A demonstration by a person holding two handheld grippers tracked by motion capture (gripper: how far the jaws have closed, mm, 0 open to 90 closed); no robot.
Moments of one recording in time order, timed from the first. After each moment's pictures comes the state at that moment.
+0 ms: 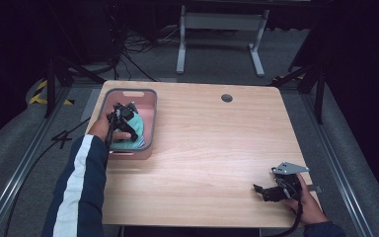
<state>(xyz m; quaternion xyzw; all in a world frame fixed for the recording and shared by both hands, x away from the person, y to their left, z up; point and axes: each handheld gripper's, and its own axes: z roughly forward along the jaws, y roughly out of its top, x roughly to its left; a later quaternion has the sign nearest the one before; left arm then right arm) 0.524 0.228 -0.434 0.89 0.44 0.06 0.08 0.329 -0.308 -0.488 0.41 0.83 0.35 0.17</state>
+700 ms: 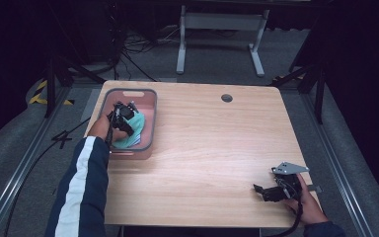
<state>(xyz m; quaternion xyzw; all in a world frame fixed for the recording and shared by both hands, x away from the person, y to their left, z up) 0.516 0.226 -0.419 0.90 0.41 0.09 0.11 0.329 -0.308 -0.488 0.41 0.83 0.35 0.17</state>
